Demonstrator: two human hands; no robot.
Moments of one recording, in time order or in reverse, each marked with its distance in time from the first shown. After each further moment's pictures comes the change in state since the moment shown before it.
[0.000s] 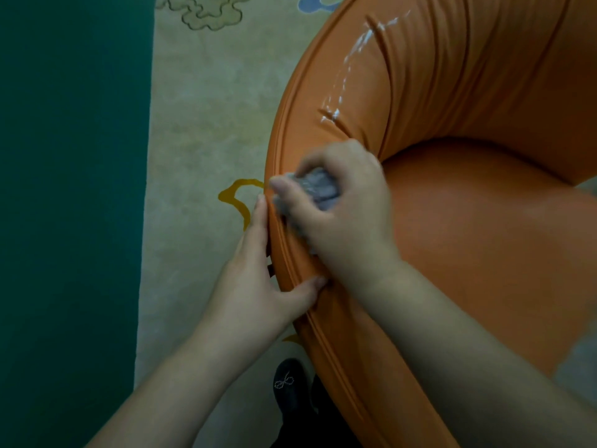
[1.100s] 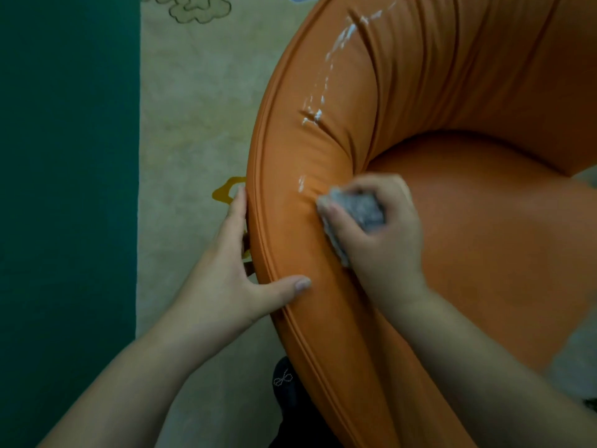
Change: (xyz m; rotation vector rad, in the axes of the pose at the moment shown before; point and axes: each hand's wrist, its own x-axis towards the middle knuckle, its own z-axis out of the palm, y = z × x) left_hand 0.017 0.004 -0.016 -0.036 -0.120 -0.059; right_hand -0.022 0.049 -0.022 0.160 0.109 0.165
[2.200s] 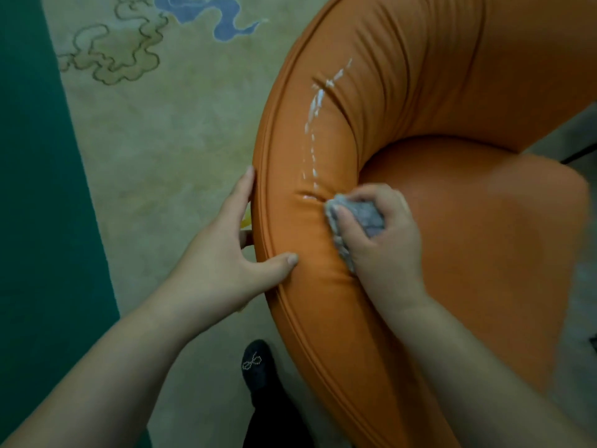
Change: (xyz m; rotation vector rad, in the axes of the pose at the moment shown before) left_hand 0.114 0.046 -0.068 0.167 -0.234 0.221; right_hand 0.051 -0.007 0.033 -0.106 0.200 0.273
